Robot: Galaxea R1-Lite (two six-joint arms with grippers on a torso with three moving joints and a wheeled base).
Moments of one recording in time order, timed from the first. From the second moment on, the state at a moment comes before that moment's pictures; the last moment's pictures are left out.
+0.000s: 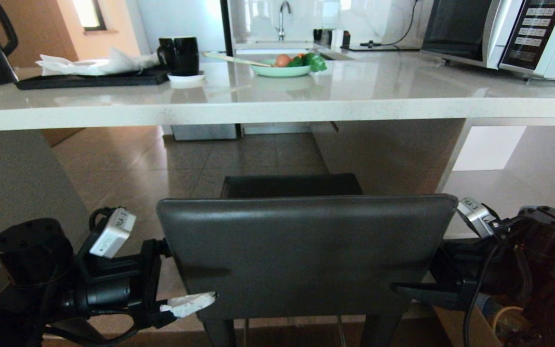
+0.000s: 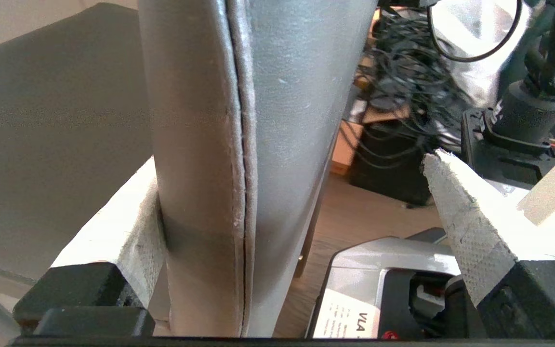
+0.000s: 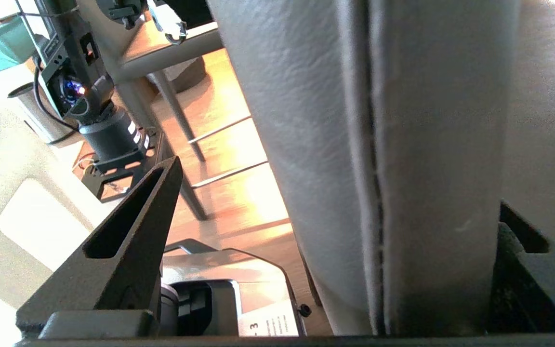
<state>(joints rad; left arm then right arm) -0.19 1.80 -0.22 -1.52 -1.10 0.01 0.14 1.92 -0.33 -1.52 1.28 0.07</state>
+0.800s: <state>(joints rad) -0.20 1.78 -0.20 -1.52 -1.10 0.01 0.16 1.90 -0.29 -1.52 1.28 0.07</state>
